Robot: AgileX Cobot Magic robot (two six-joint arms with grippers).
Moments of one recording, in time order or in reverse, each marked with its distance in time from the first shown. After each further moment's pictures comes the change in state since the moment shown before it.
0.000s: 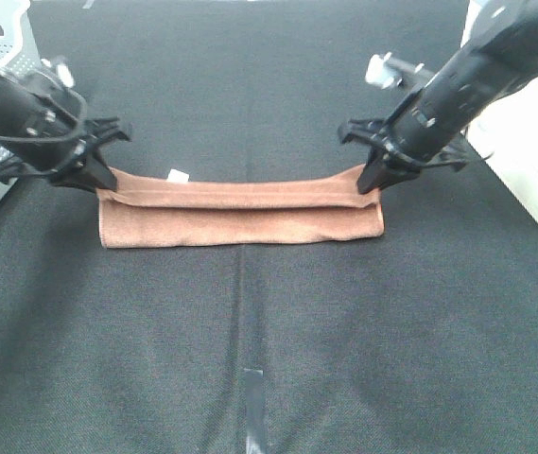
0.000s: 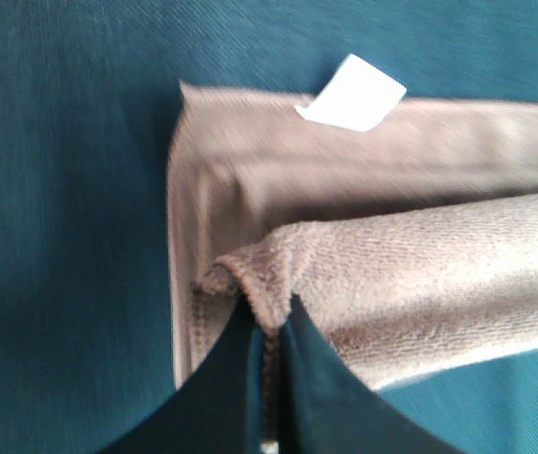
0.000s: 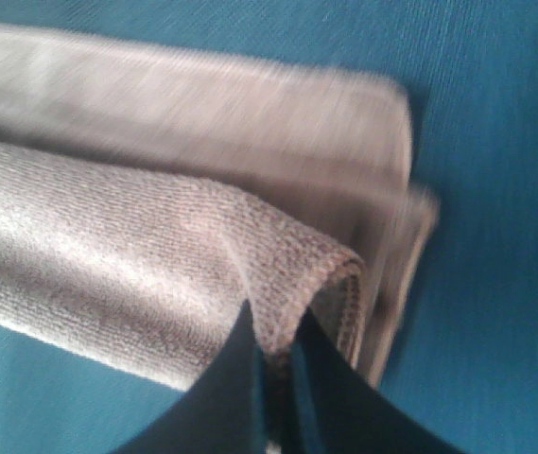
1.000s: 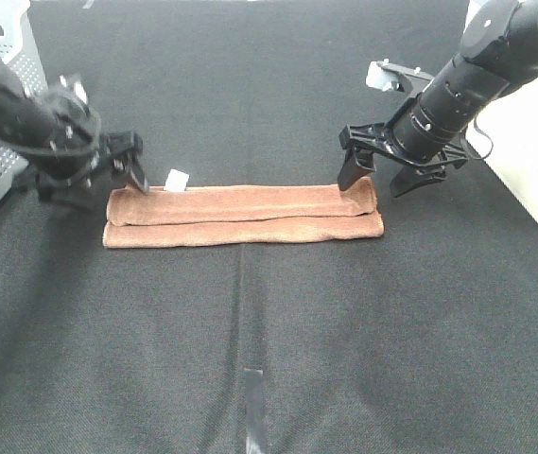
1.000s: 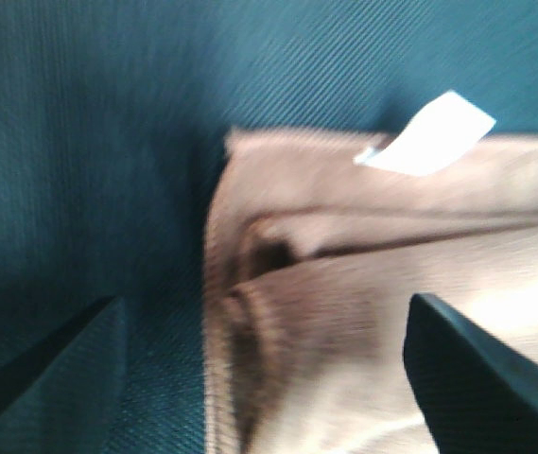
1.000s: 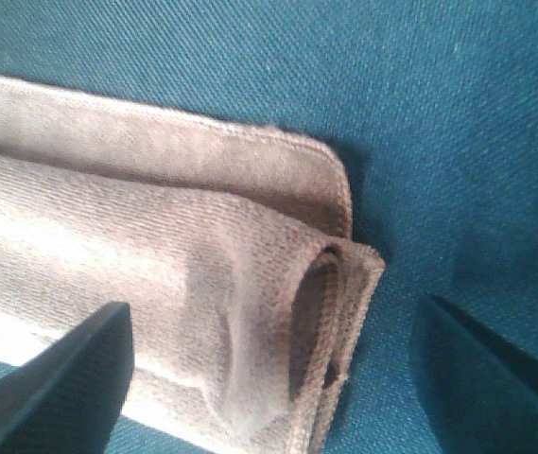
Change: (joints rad) left arm 0.000 0.117 -0.063 0.010 -0.026 -0.012; right arm -0.001 0.008 -0.013 -0.055 -0.041 0.003
